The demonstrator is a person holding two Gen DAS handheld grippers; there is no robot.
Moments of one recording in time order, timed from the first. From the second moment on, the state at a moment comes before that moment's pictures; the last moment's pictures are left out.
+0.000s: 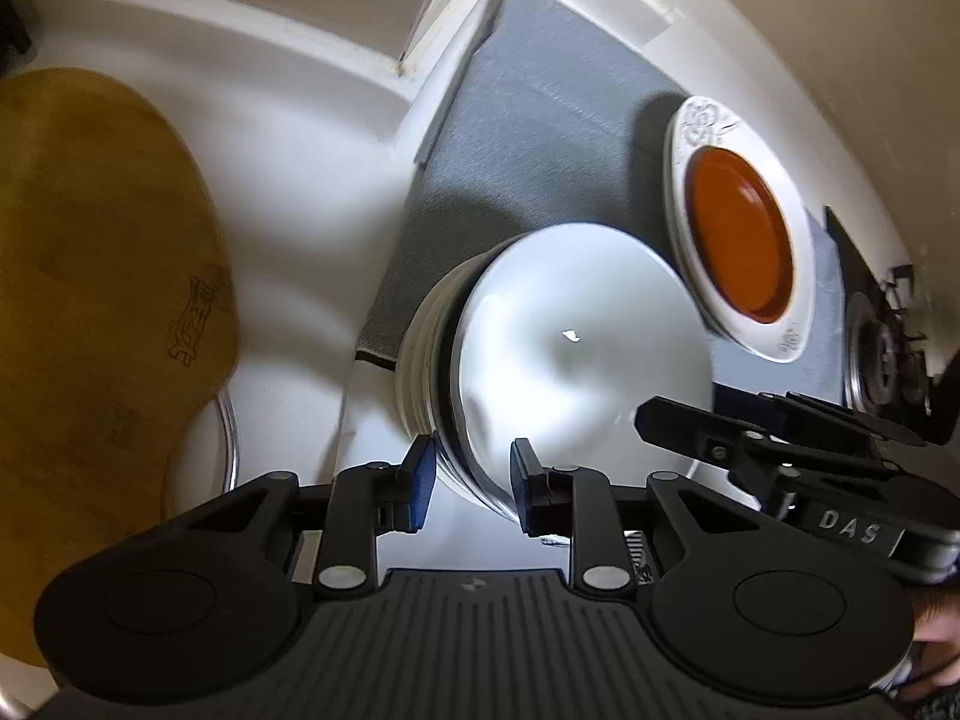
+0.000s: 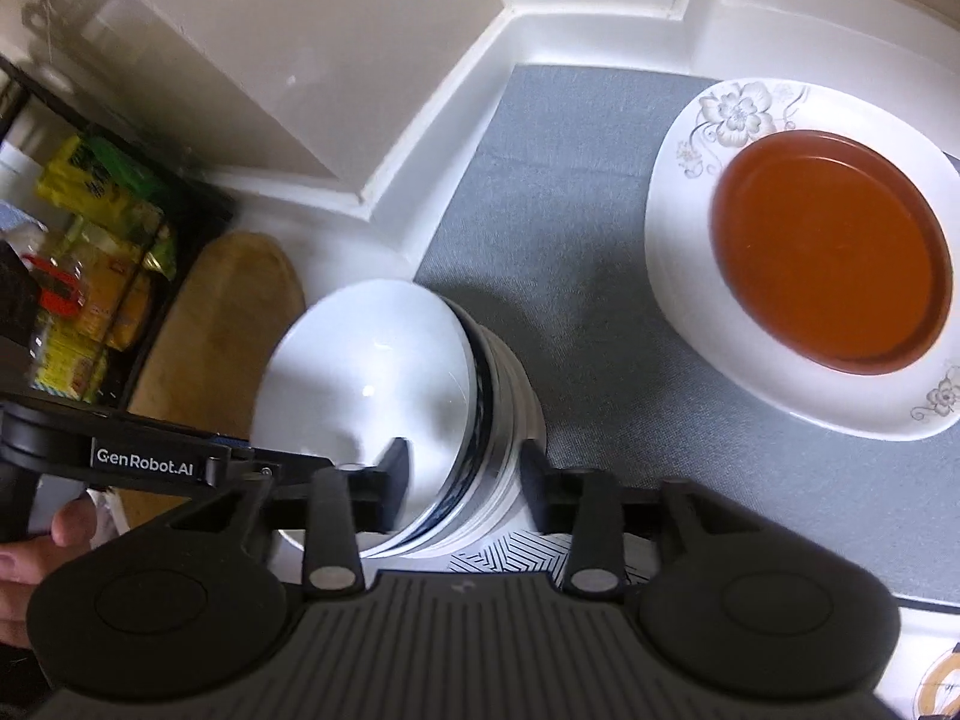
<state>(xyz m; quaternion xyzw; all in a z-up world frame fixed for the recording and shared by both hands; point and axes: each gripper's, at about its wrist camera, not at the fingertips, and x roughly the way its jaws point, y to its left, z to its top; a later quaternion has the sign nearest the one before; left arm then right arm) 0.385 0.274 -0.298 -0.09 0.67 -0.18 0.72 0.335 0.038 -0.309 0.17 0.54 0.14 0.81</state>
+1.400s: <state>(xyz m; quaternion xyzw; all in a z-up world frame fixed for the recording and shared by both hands) 0.394 0.293 -0.339 -0.12 0.66 -0.21 0.71 0.337 0.008 -0.377 0.38 0.55 0.14 0.73</state>
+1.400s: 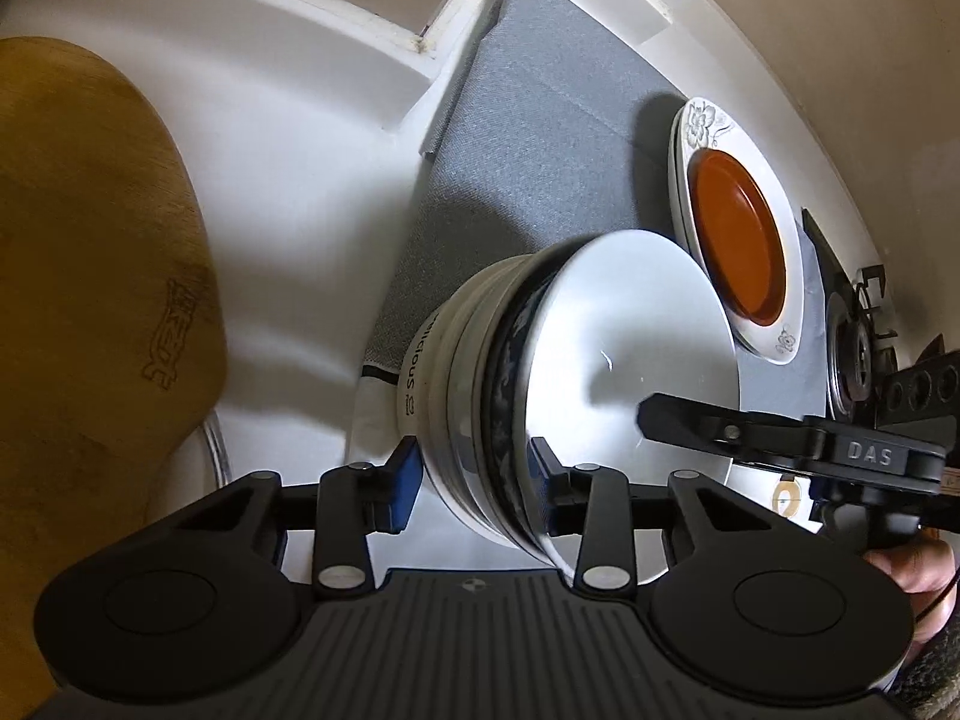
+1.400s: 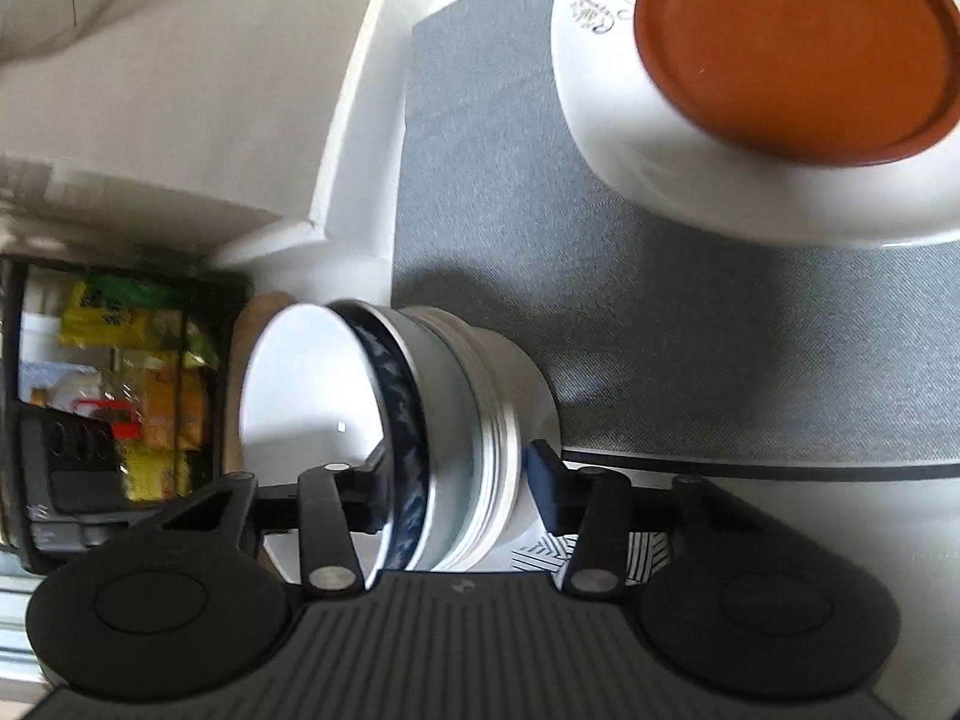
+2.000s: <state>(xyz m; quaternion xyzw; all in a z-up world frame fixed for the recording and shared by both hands) 0.397 0.276 -0.307 -0.09 0.64 -0.21 0.73 0.332 -0.007 -0.351 0.40 0.53 0.14 0.74</state>
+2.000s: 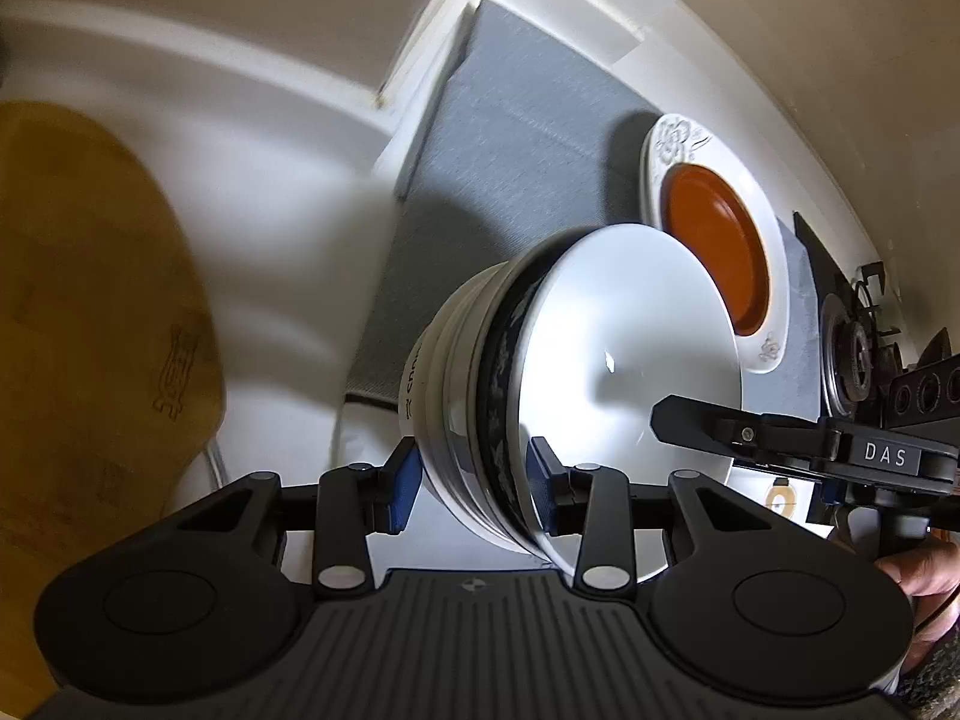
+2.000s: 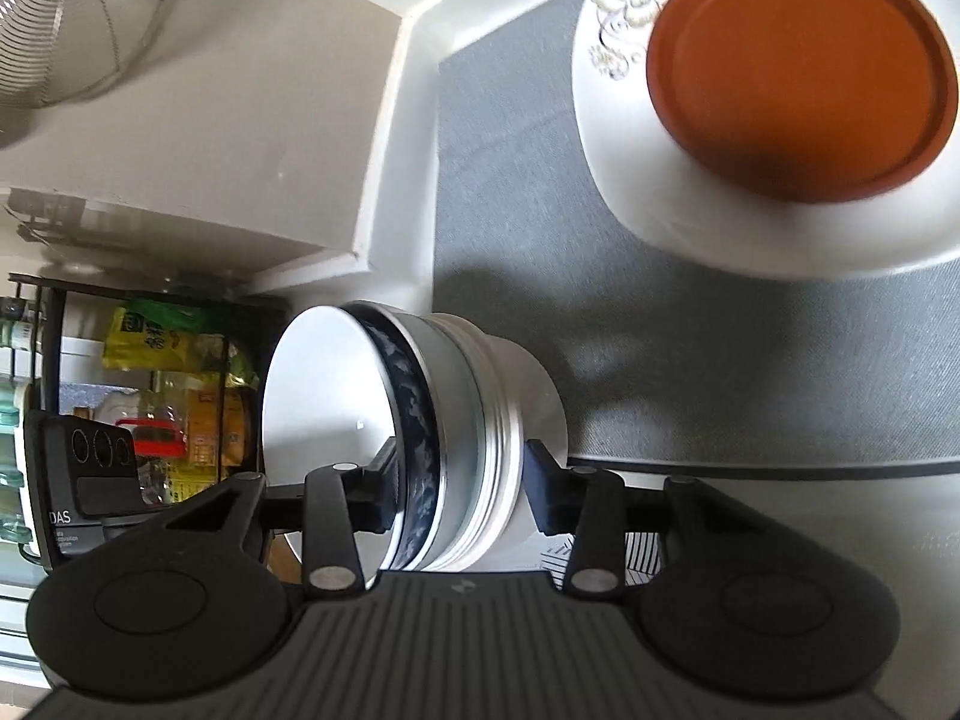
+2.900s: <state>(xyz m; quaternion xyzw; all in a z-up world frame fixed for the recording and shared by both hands) 0.445 0.123 -0.250 -0.02 0.60 -0.29 0.75 0.318 -0.139 -0.285 0.41 0.40 0.05 0.81</state>
